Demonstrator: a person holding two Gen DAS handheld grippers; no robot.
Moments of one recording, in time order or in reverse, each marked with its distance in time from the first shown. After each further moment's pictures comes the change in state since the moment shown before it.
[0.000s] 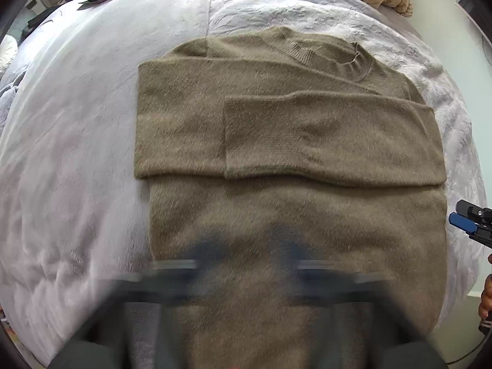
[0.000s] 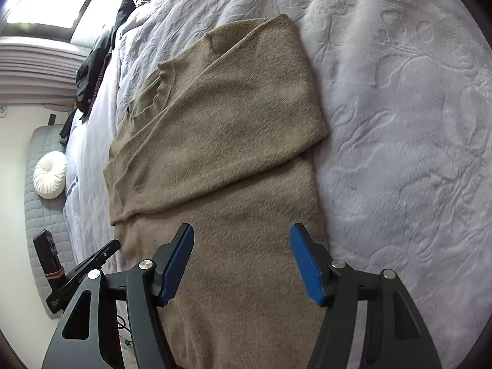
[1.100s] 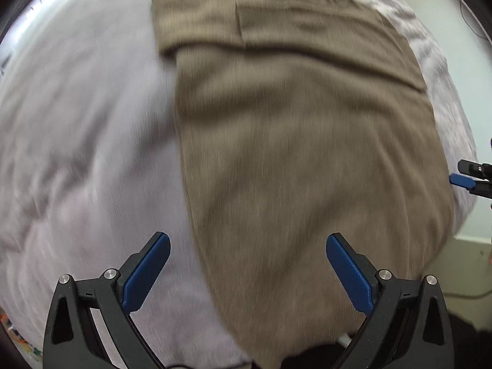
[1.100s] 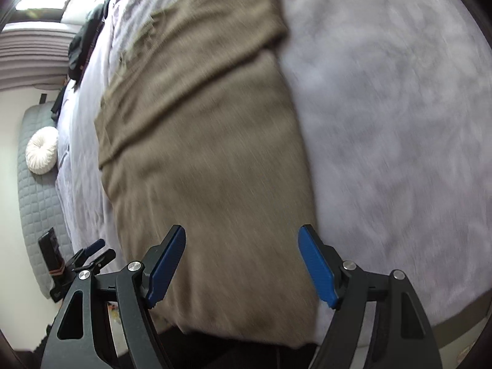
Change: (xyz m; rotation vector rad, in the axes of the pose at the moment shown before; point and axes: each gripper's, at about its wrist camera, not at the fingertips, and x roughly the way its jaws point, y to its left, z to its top) left arm -0.010 0.042 -0.114 0.108 0.177 -0.121; right arm -0.011 -0.022 -0.088 0.017 0.145 -0.034
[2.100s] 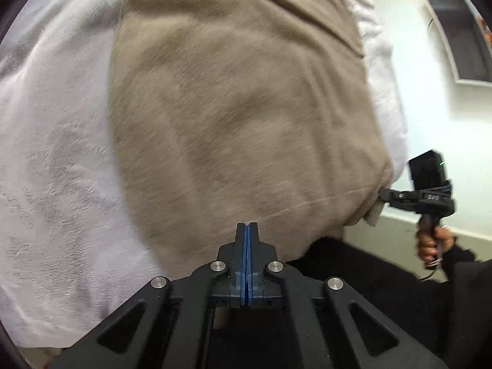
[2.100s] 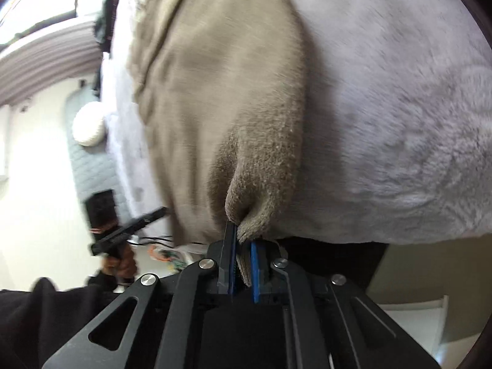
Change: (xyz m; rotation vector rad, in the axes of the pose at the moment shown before) left arm 0.002 -0.013 -0.060 -0.069 0.124 -0.427; right arm 0.034 -0.036 -0.102 0.072 0.204 0.364
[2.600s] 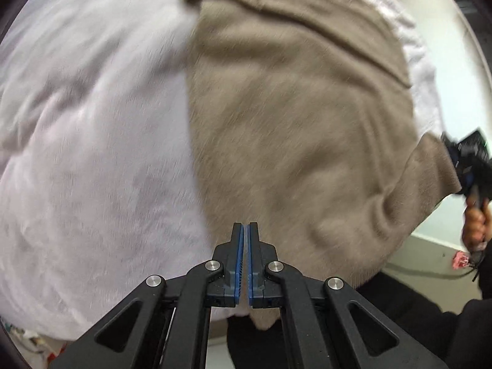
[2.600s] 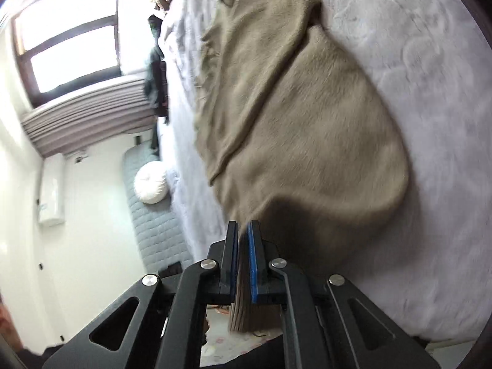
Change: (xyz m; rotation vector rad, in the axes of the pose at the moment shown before) left arm -0.032 0.022 0.024 -0.051 -0.017 0.280; right arm -0.021 0.042 0.084 0.060 -0.221 0.254
